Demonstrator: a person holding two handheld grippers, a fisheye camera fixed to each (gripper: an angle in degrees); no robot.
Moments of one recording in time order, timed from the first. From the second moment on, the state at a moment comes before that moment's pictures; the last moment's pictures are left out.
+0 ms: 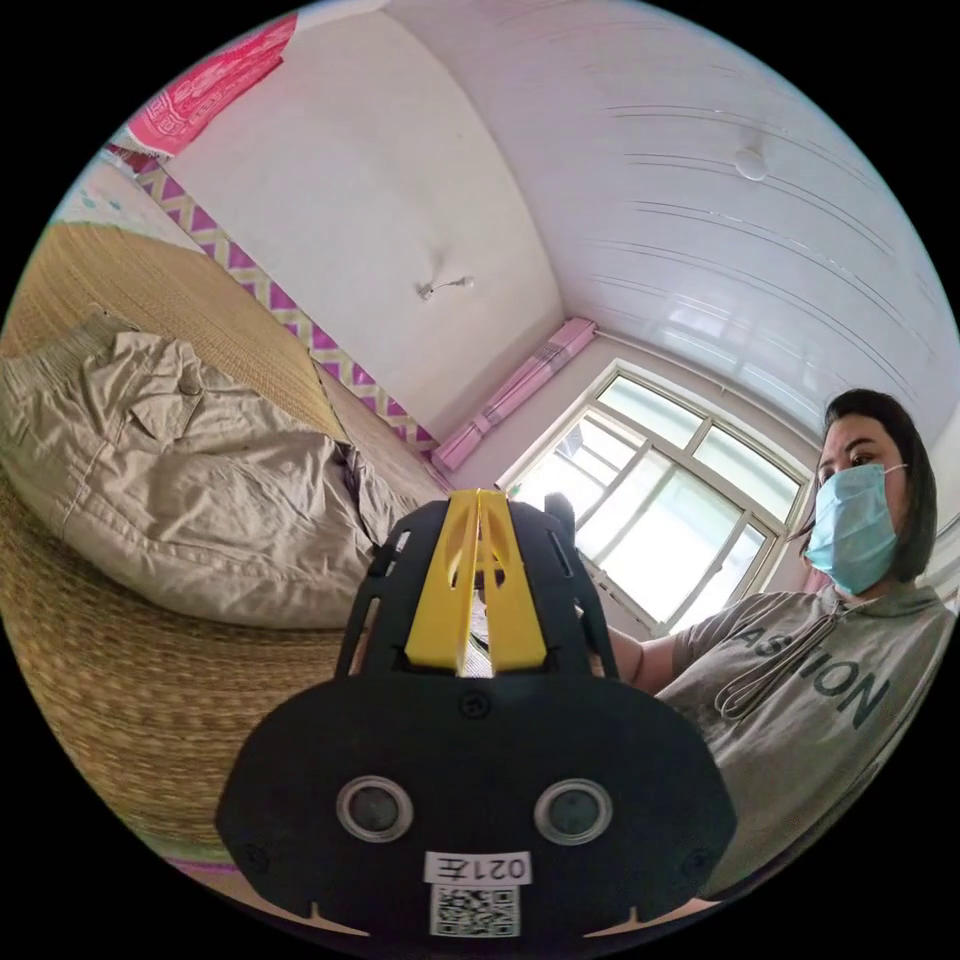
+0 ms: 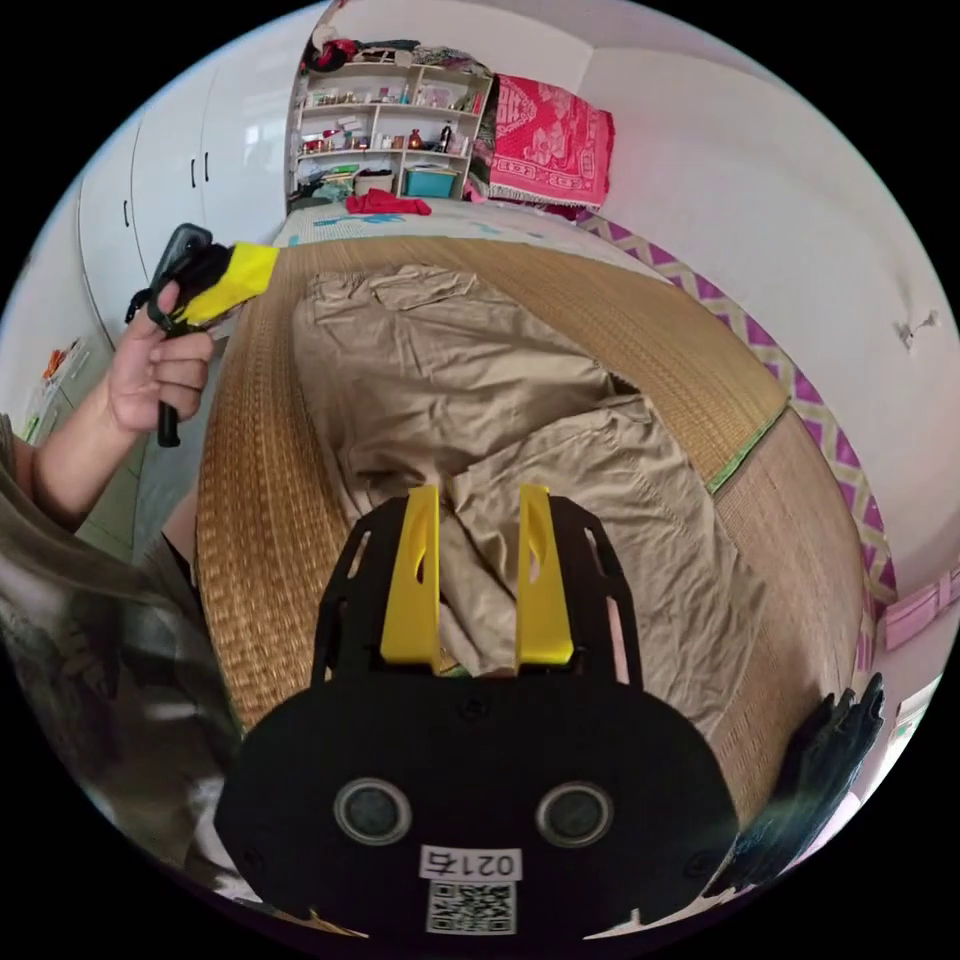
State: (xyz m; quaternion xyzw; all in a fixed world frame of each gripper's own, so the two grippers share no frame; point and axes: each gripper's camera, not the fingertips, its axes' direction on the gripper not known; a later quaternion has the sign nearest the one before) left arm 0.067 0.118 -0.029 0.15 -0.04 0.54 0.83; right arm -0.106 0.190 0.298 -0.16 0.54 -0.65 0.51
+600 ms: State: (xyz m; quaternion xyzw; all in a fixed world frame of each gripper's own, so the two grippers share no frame) left arm 0.084 0.136 -0.024 0.13 -0.06 0.55 0.83; right arm -0.111 0.183 0.324 -0.15 0.51 -0.62 0.58
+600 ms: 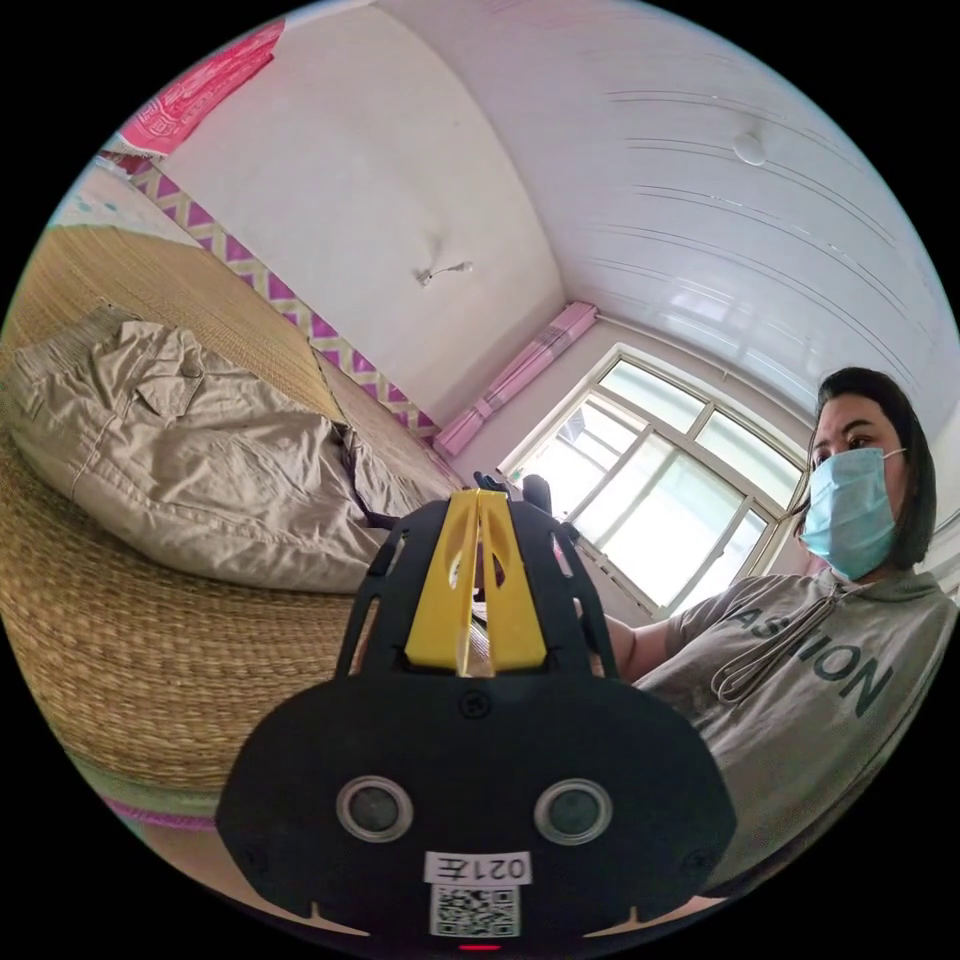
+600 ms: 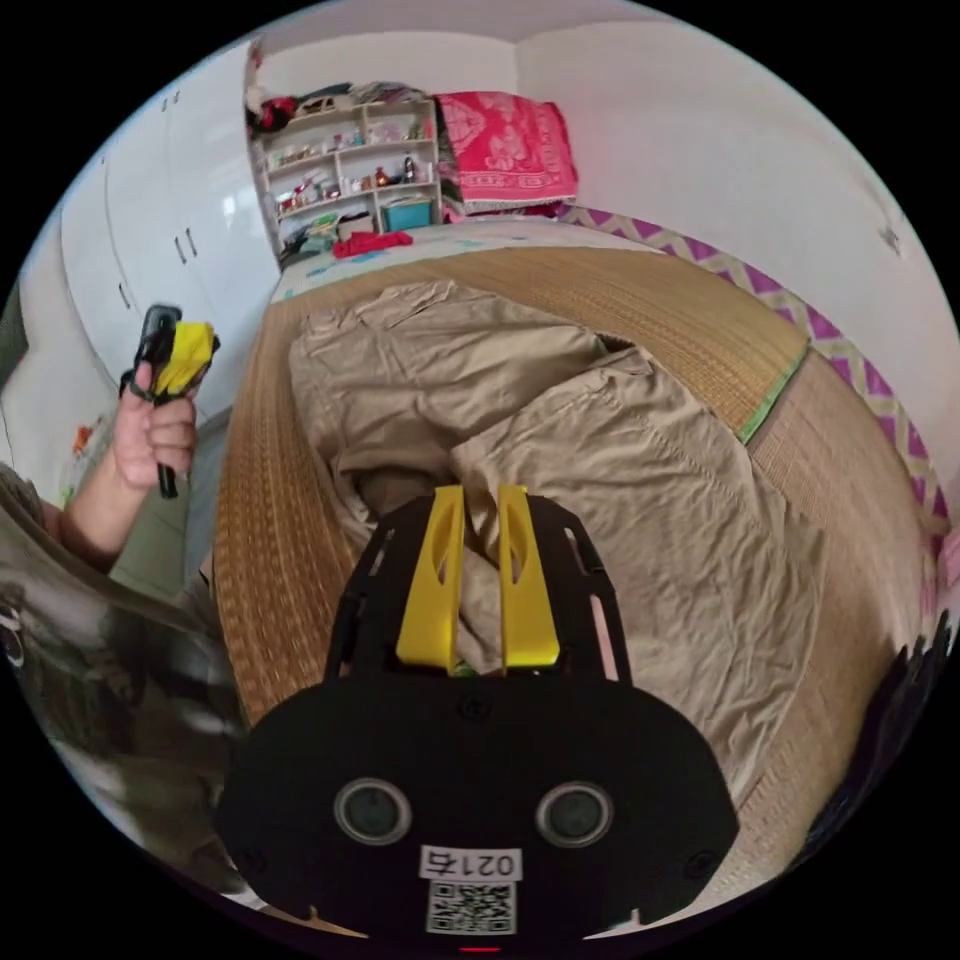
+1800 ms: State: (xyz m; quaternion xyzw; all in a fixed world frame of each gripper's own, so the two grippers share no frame) left arm 0.117 -0.003 -0.074 0.14 -0.26 0.26 0.92; right arm -0.146 0.117 -0.221 0.28 0.35 -0.20 0.87
